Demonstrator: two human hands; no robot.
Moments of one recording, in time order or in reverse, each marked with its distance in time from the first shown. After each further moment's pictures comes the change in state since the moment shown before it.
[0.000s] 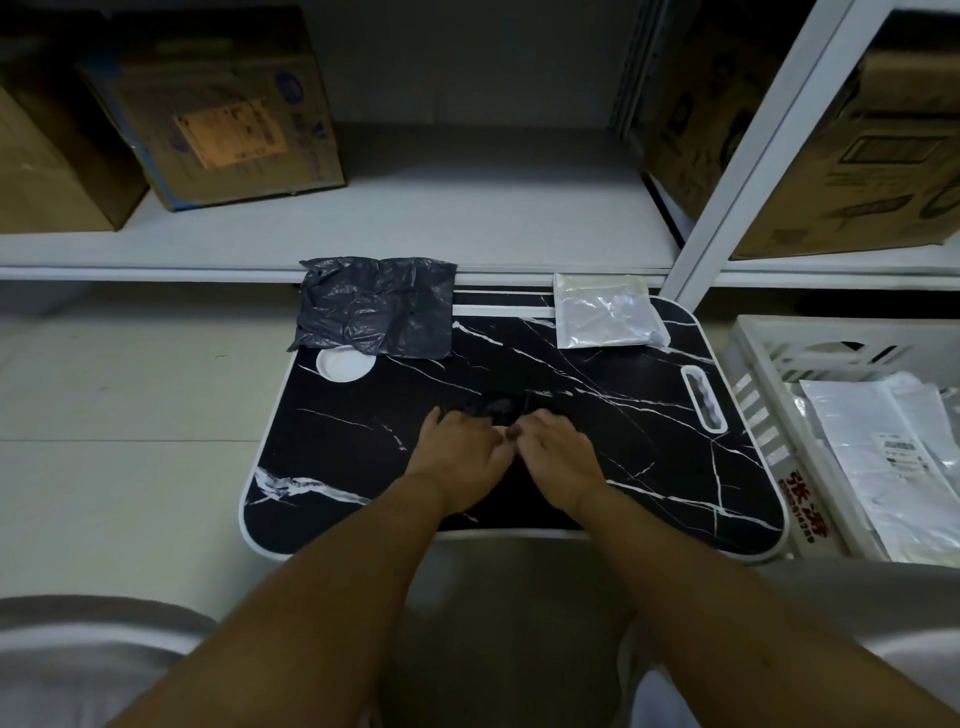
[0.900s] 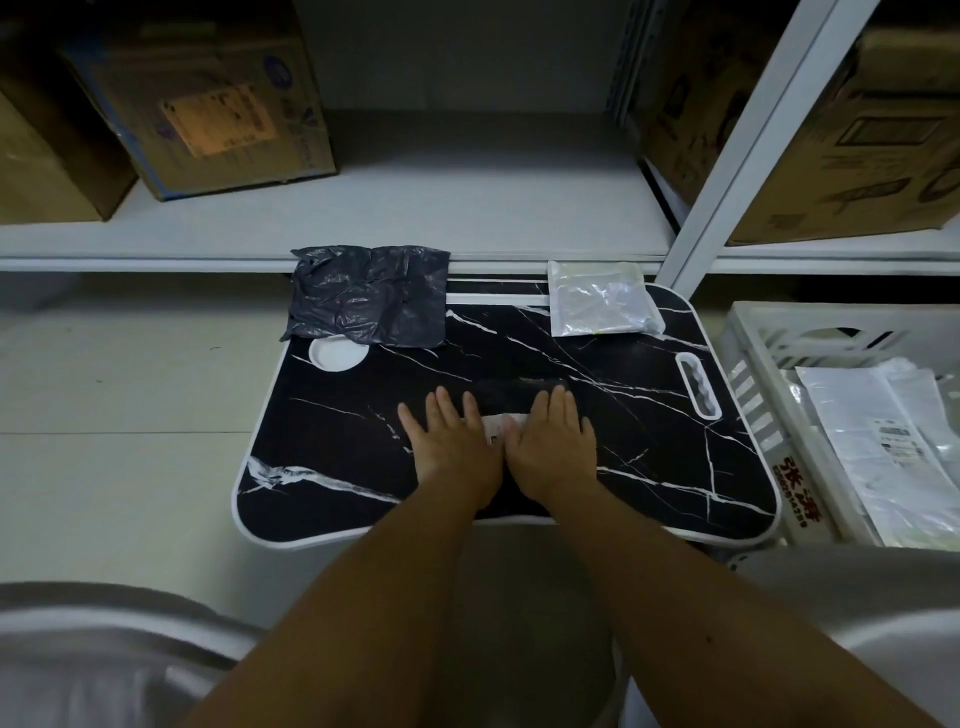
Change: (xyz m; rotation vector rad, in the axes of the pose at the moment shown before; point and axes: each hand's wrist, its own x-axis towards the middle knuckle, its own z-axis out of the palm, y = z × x) left_hand 0.006 0.023 0.021 0.300 -0.122 -0.394; right_hand -0.006 -0.009 0.009 -0.159 0.042 0.206
